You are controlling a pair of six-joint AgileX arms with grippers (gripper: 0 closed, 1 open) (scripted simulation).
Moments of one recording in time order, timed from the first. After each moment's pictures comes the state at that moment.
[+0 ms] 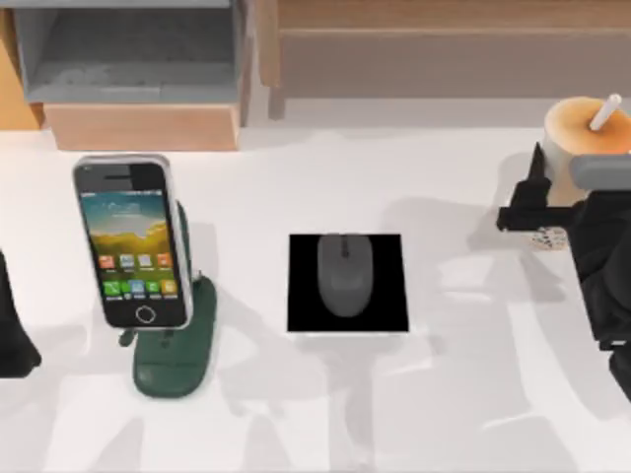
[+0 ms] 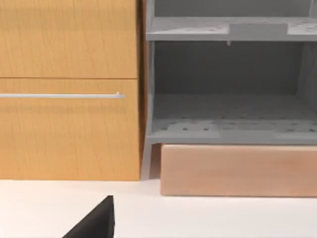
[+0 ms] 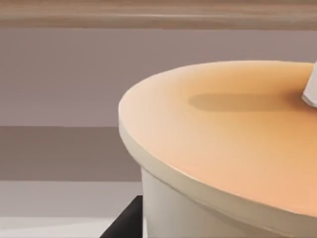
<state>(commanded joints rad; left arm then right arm) 0.00 0.00 0.00 0.00 0.00 0.00 0.31 2.12 0.49 1.62 0.35 0.00</state>
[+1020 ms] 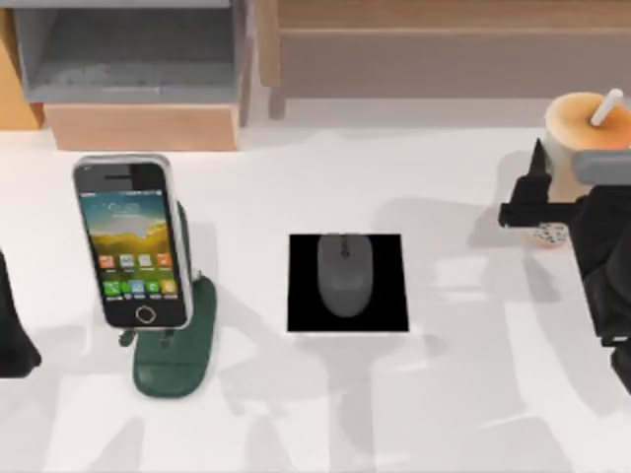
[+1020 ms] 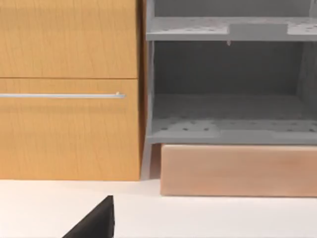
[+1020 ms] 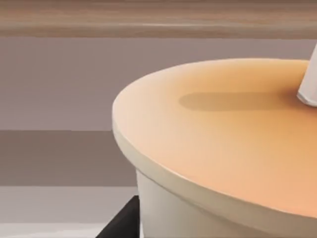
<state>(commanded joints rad) 0.00 0.00 0.00 0.00 0.00 0.00 0.31 2.09 0.49 1.59 0.35 0.00</state>
